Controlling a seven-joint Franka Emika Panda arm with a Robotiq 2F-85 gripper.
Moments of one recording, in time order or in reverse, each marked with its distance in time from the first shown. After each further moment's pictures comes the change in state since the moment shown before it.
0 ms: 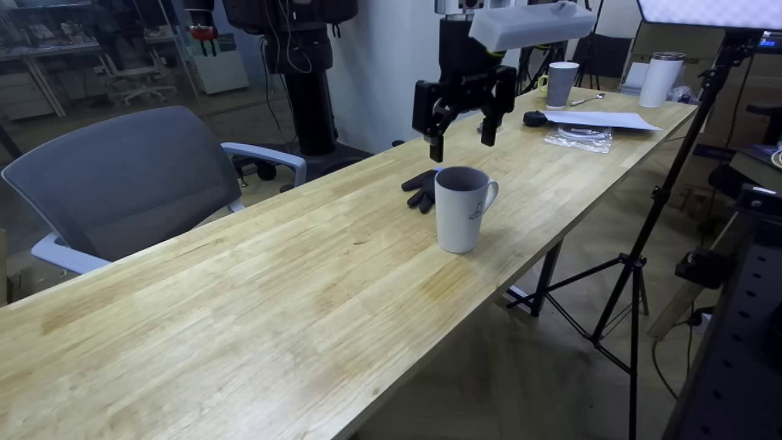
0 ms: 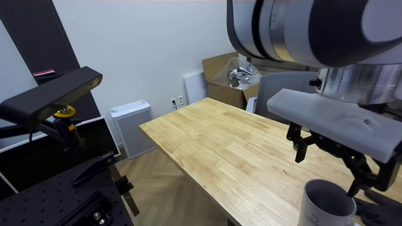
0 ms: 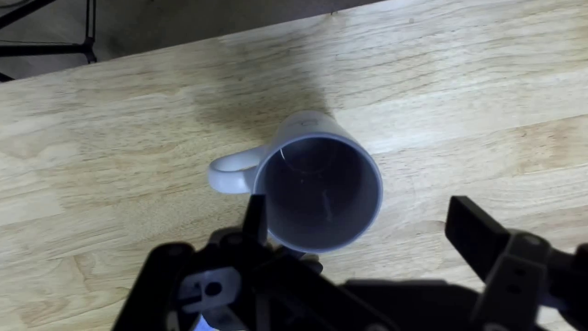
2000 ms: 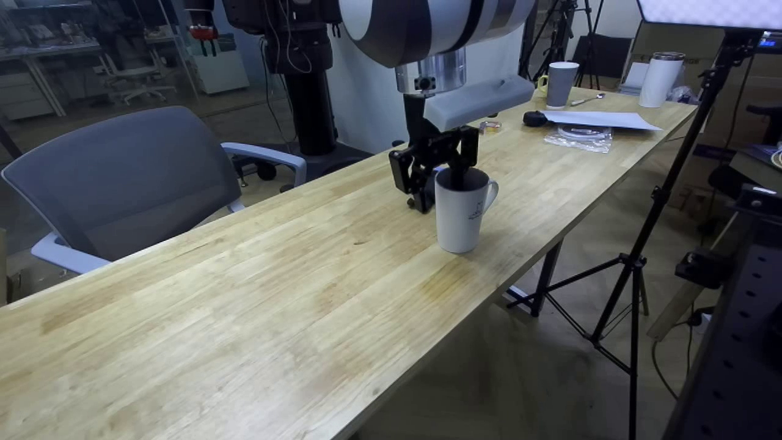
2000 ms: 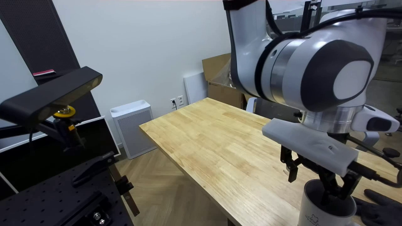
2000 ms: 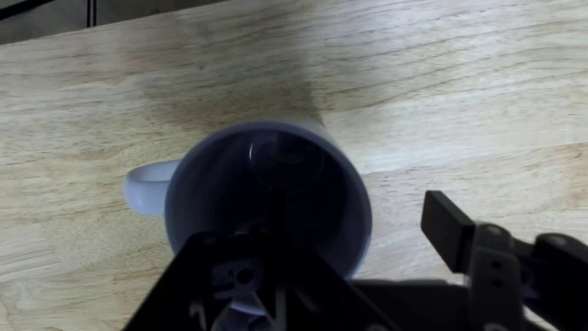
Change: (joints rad) arm 0.099 0.263 -0.029 0.186 -0.054 0.000 0.111
